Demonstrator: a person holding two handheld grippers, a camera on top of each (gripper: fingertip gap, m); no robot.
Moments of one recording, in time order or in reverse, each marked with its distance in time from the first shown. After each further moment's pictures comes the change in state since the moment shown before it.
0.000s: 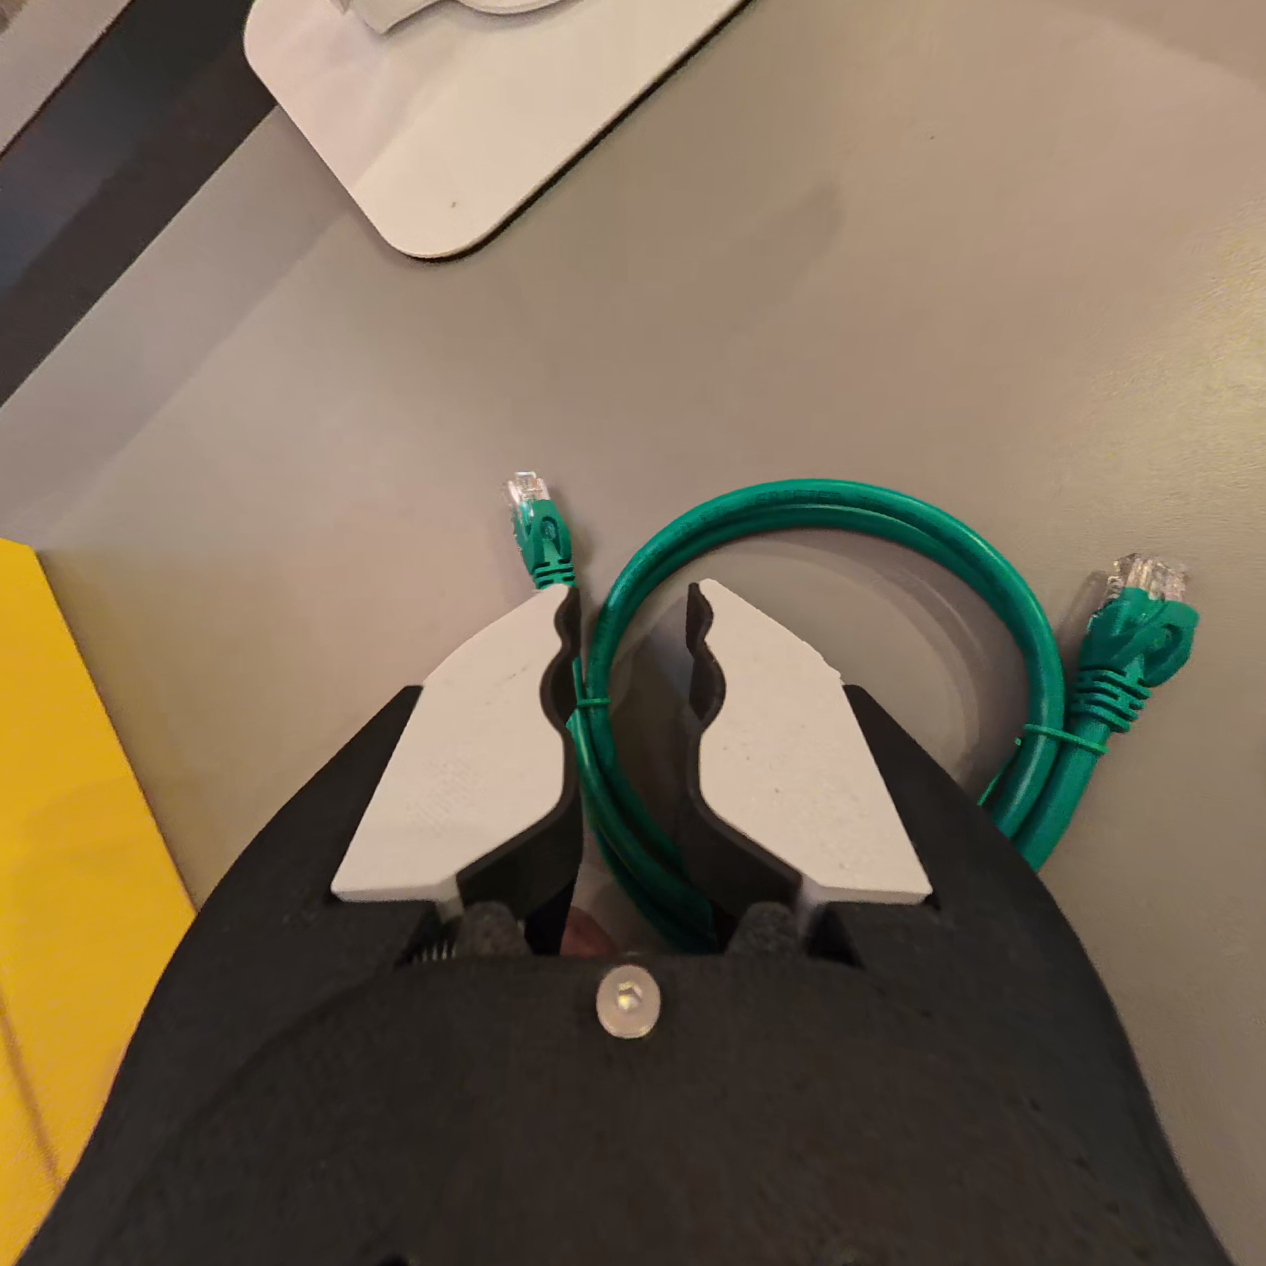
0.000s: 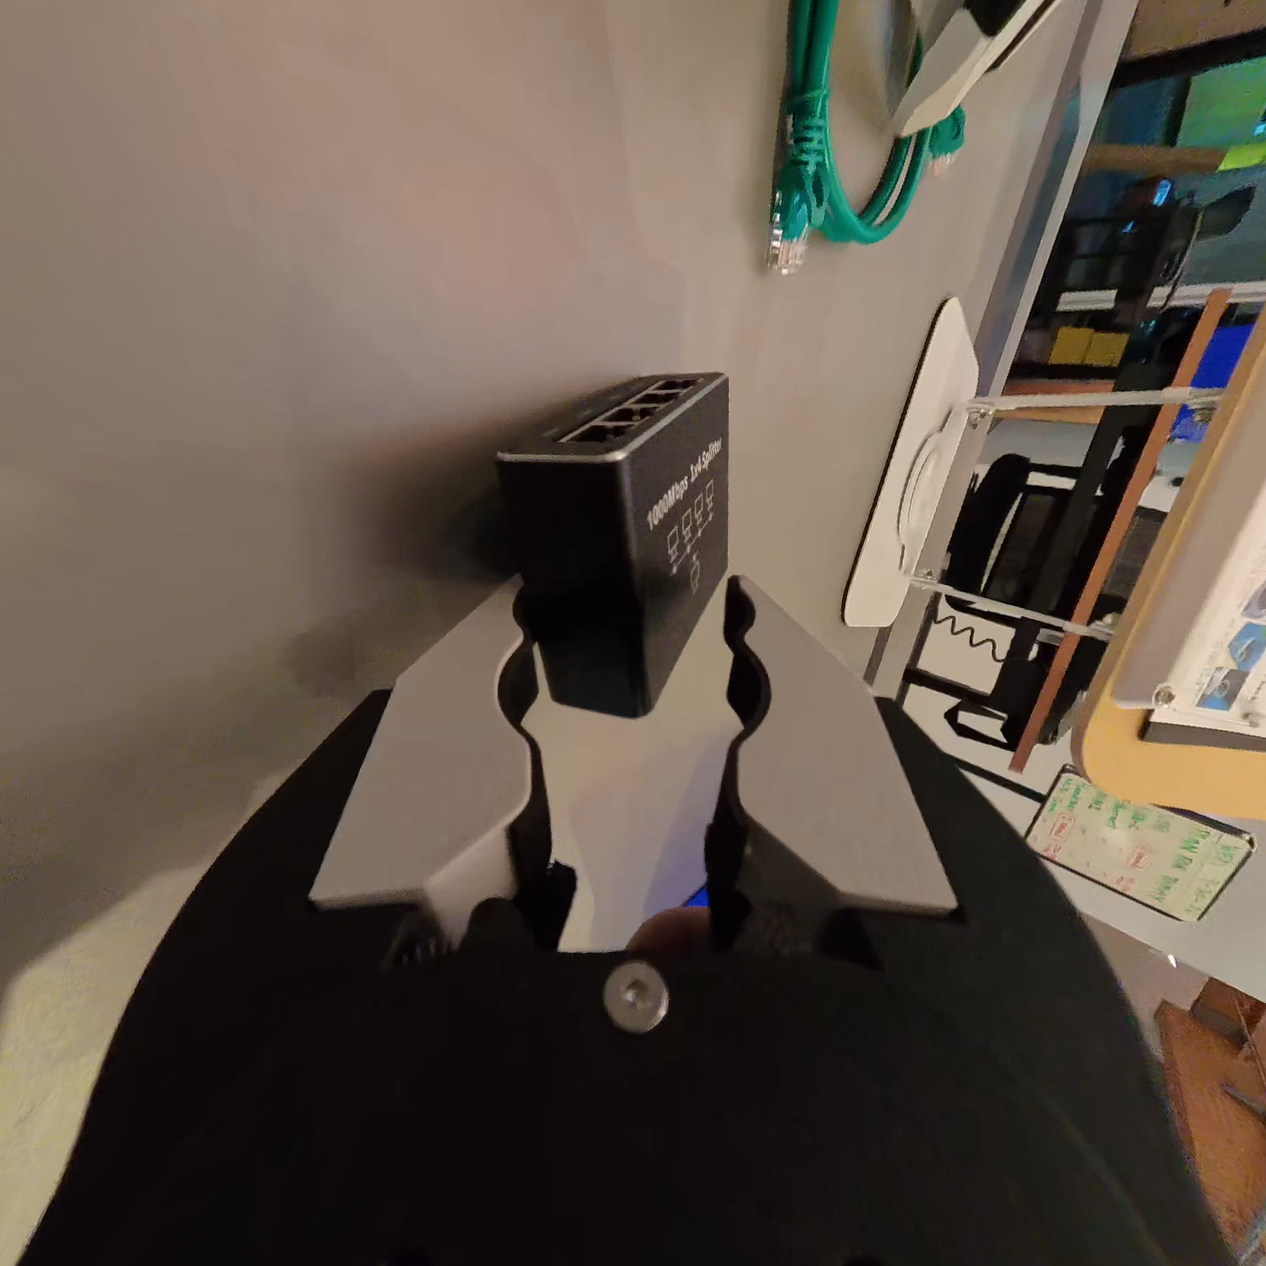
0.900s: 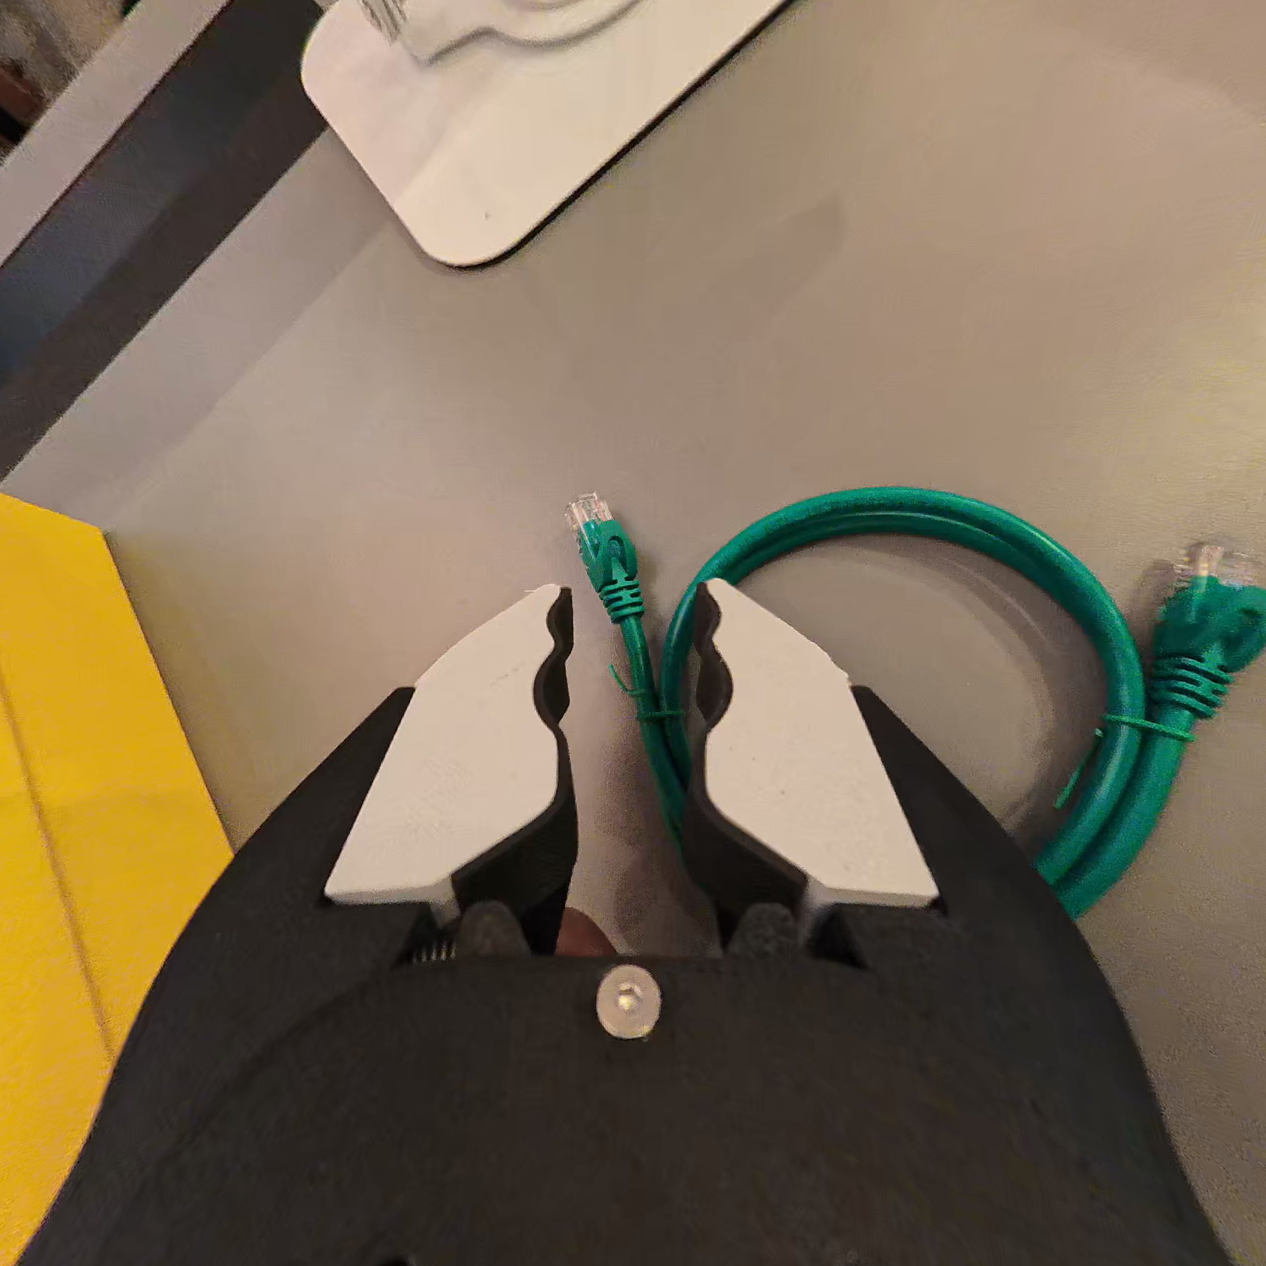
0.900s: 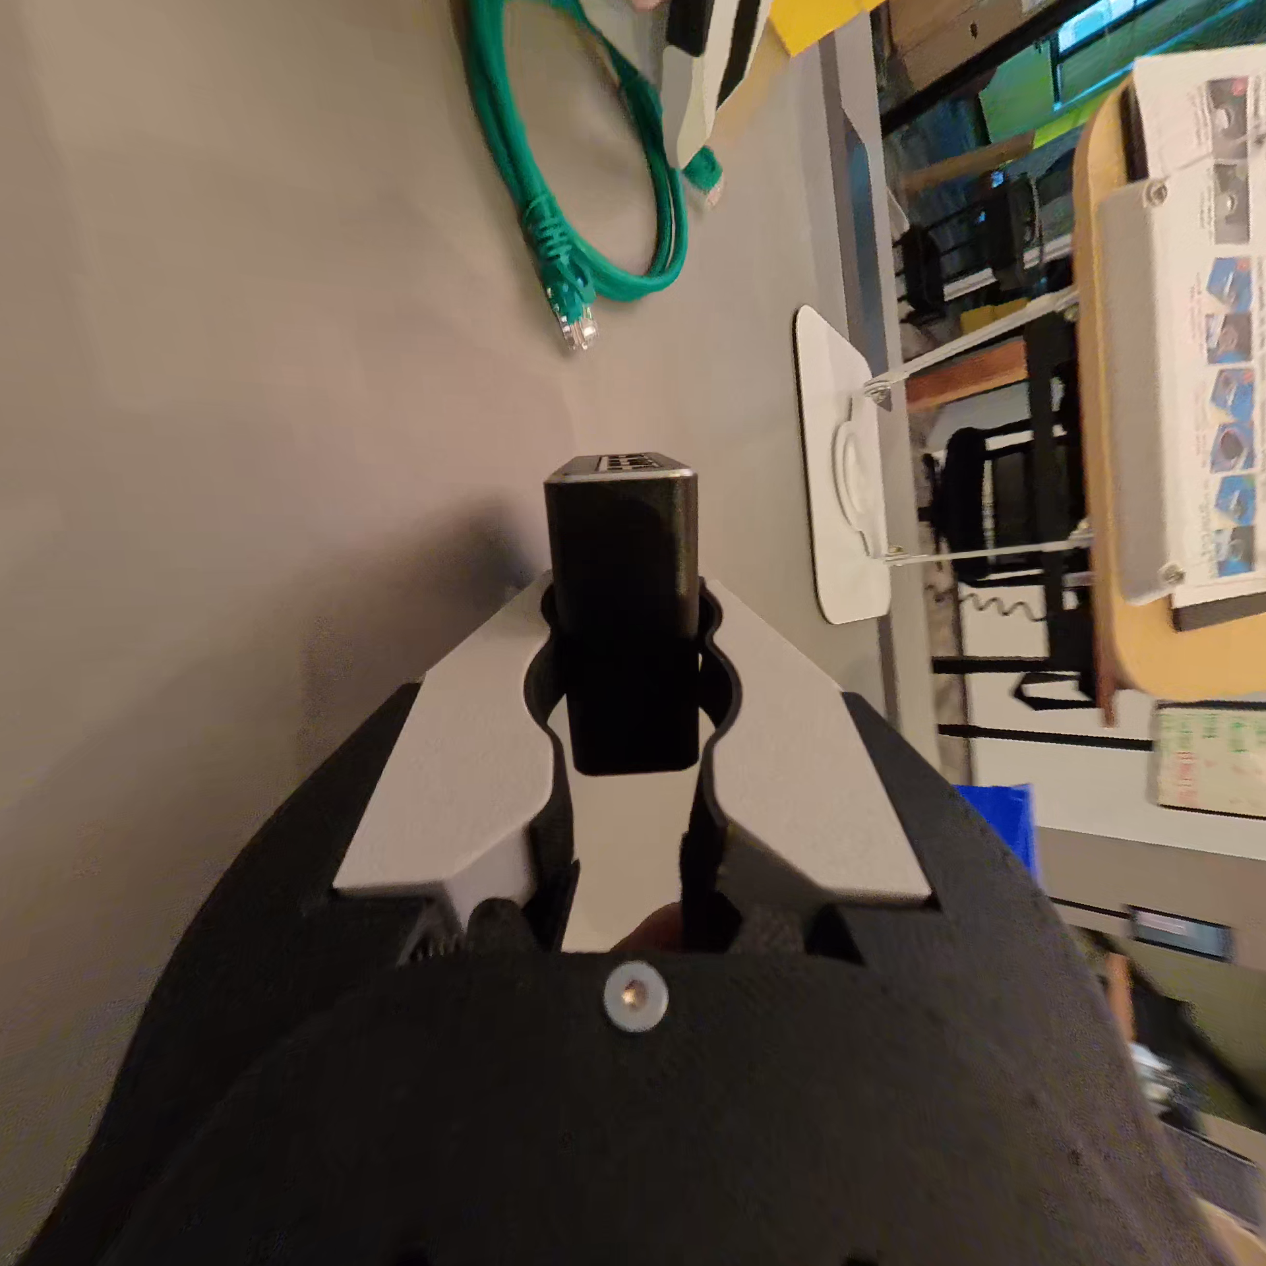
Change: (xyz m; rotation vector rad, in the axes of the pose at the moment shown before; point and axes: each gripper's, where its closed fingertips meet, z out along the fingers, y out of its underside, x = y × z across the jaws) left arm -0.002 0.000 -0.013 0.006 -0.046 0.003; right arm 0.034 -0.001 0.004 0.177 0.132 0.311
